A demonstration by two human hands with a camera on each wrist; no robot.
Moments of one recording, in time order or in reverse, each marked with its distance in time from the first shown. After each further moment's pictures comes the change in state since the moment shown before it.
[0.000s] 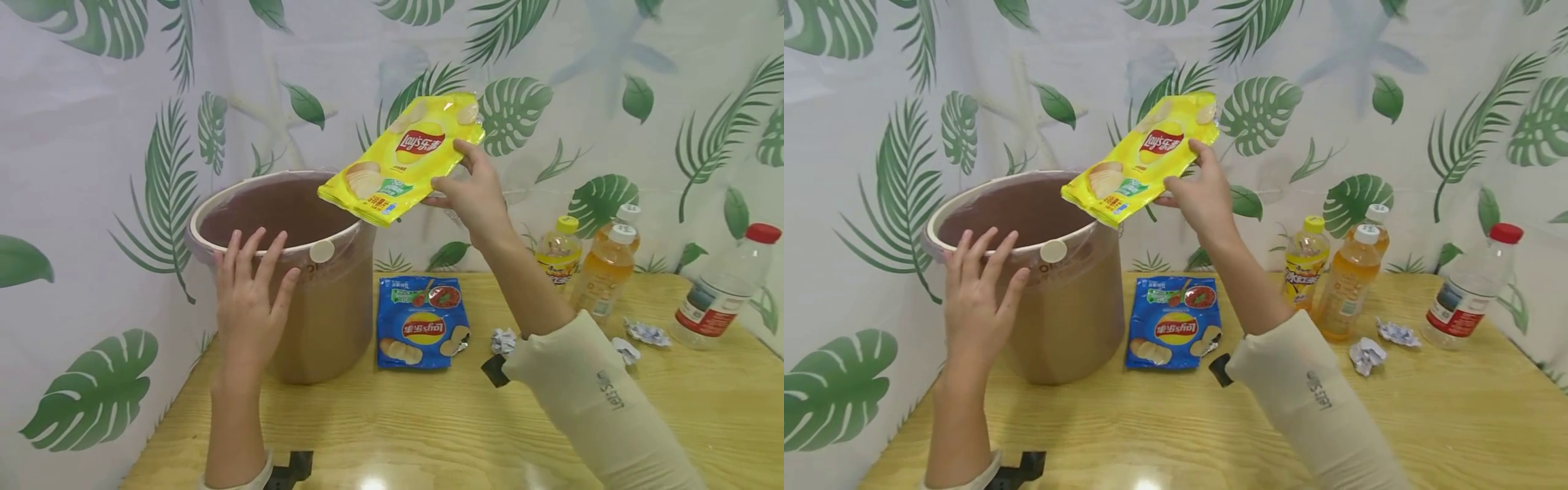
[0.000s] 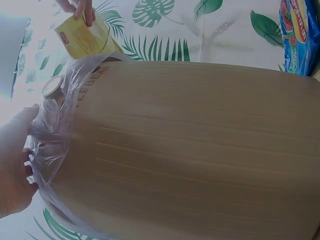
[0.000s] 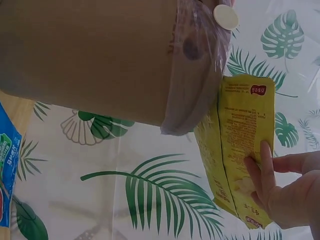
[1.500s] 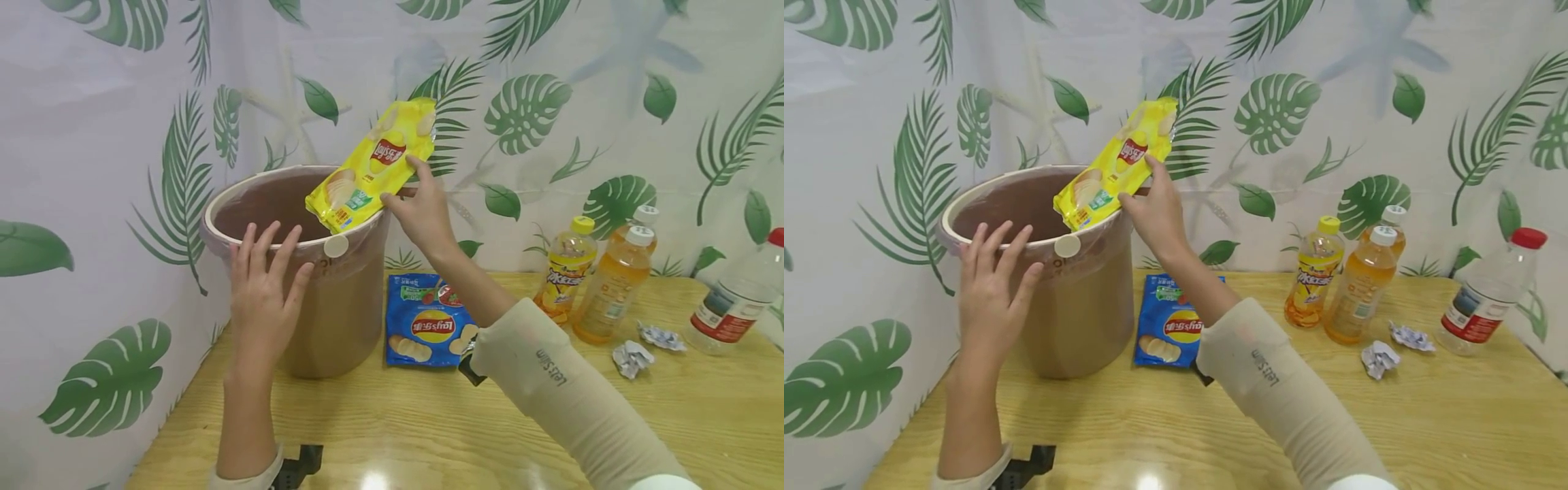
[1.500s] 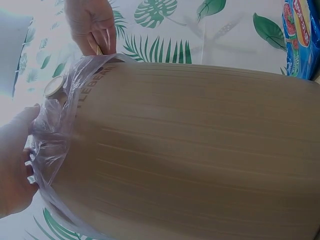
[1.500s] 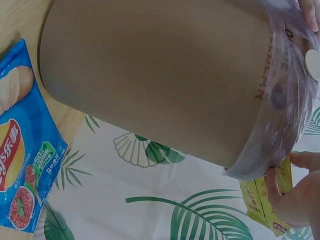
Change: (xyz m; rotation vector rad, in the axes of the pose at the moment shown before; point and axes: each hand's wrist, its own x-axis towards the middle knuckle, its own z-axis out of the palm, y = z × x) left_hand 0.001 -0.006 0.001 0.005 -0.005 0.008; right_hand 0.018 0.049 0.067 -0.295 -0.025 -0.202
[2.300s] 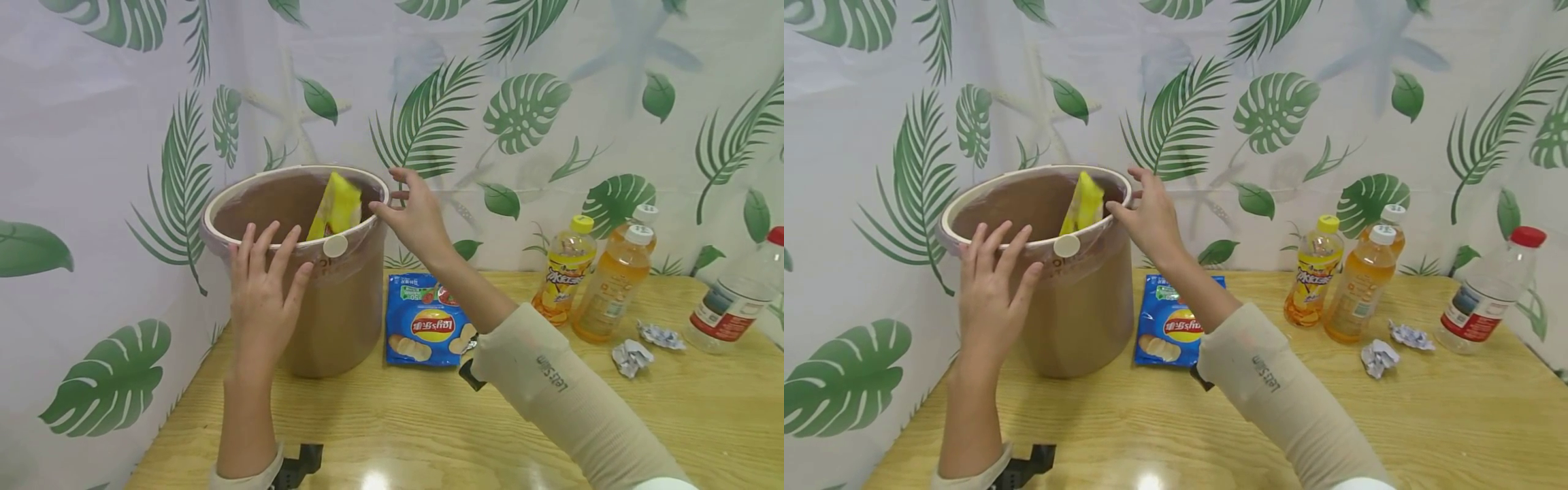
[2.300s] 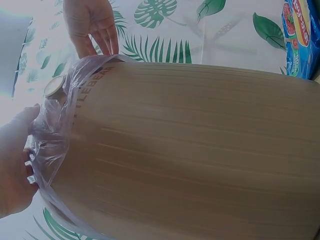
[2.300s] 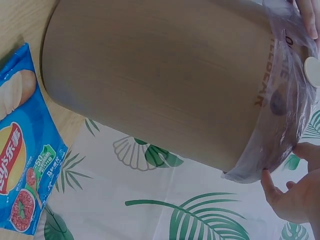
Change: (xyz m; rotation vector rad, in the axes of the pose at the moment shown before) left_hand -0.001 0.001 0.001 -0.014 0.014 -0.003; right_hand -0.009 0.001 0.002 -0.102 -0.056 -0.063
